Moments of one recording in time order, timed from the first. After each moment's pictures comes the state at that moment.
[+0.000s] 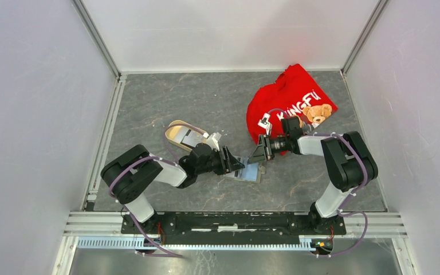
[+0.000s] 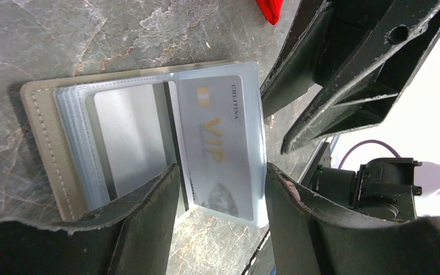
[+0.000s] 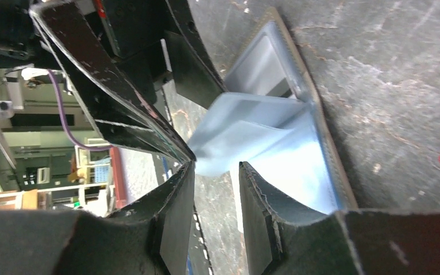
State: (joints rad) left arm -0.82 1.67 0.47 0.77 0.24 -0.97; right arm 0.28 1.71 0.71 0.07 -1.15 0.25
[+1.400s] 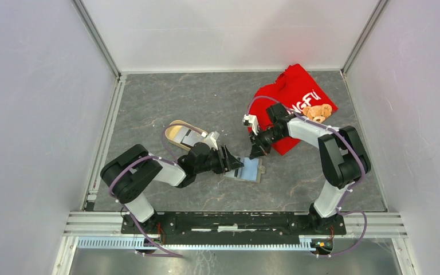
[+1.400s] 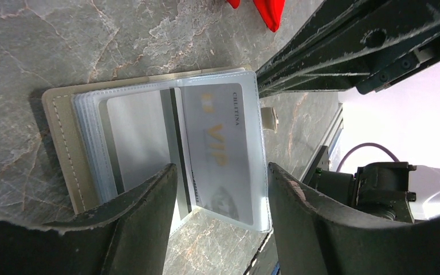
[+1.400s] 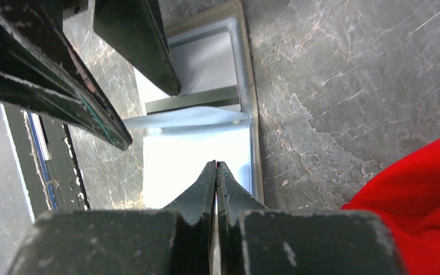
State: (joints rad) left arm -0.79 1.66 0.45 0.79 0.25 -0.97; right arm 0.38 1.77 1.06 -0.54 -0.83 -0.53
